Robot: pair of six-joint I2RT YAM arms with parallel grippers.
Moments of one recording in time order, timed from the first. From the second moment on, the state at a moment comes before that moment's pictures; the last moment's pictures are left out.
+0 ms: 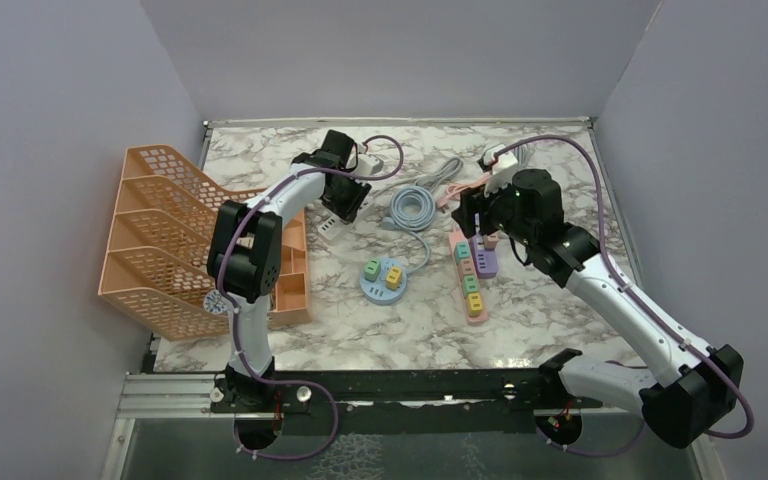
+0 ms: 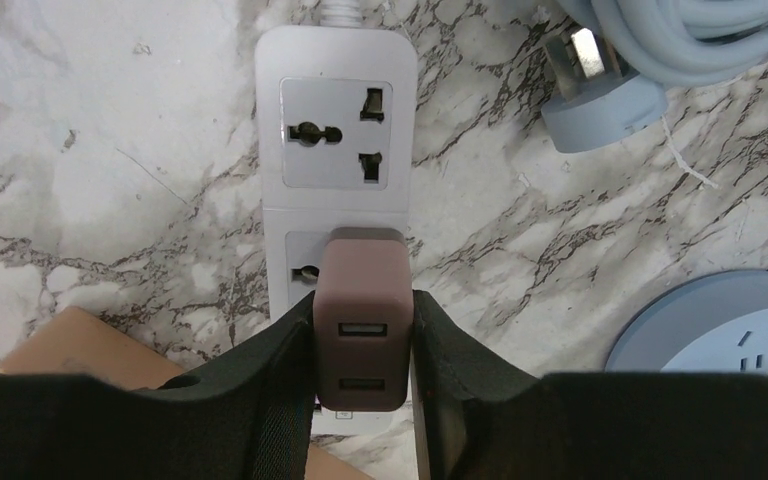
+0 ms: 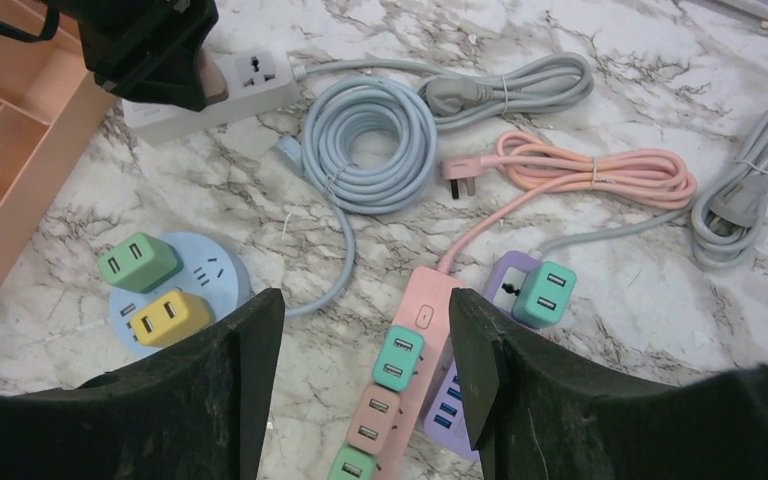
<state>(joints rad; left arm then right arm) -0.35 2.00 1.56 -0.69 0.20 0.30 0.52 1.10 0.97 -0.29 -0.02 0.01</state>
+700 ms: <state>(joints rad) -0.35 1.51 1.47 -0.71 0.19 0.03 0.52 1.05 1.01 -0.53 0.11 0.23</state>
